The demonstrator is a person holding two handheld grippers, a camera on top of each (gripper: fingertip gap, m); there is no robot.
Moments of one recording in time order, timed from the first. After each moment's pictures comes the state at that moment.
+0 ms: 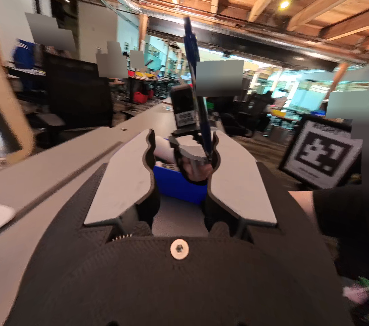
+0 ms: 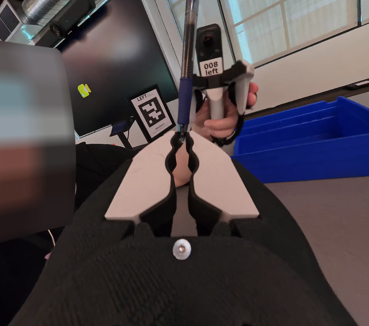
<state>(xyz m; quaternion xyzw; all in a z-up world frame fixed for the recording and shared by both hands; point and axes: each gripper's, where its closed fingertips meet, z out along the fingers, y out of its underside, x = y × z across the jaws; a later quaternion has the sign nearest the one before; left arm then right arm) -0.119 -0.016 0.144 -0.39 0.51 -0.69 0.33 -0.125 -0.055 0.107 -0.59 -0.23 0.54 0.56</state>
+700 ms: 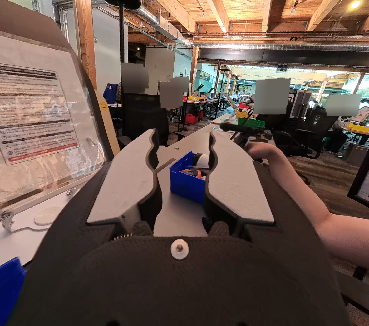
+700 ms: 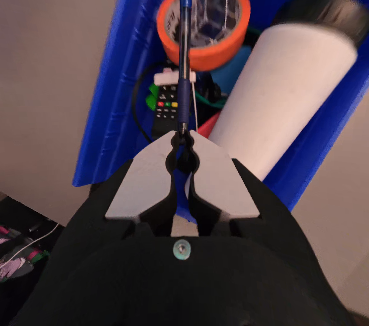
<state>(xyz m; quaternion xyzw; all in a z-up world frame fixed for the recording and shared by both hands) -0.167 0.046 0.182 -0.42 0.45 -0.64 0.46 0.140 -0.187 -0.063 -0.96 0.16 0.07 0.22</state>
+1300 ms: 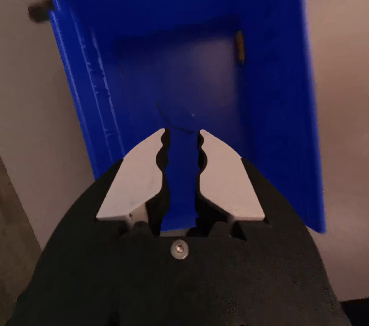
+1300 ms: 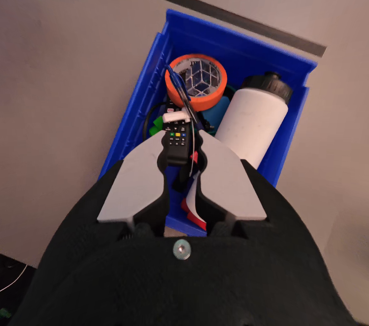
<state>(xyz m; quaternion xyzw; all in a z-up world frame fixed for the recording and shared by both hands) -0.291 0.224 -0.057 -0.88 0.43 -0.07 0.20 0.139 -0.165 -0.005 -0.94 0.14 -0.04 0.31</state>
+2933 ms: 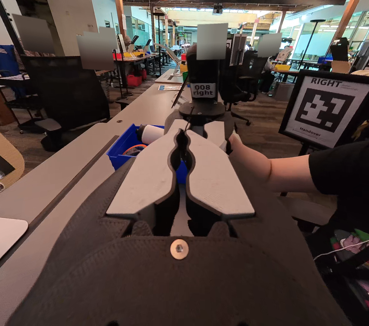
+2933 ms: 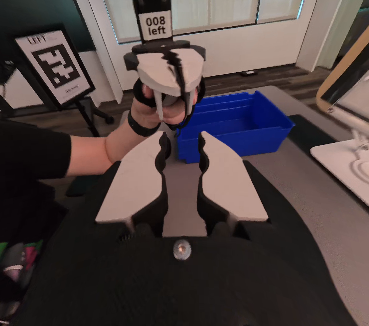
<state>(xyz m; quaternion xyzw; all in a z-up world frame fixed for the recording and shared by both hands) -0.133 -0.066 0.151 -0.35 0.61 -0.63 0.33 -0.154 -0.046 0.105 -0.70 -0.25 0.29 0.60</state>
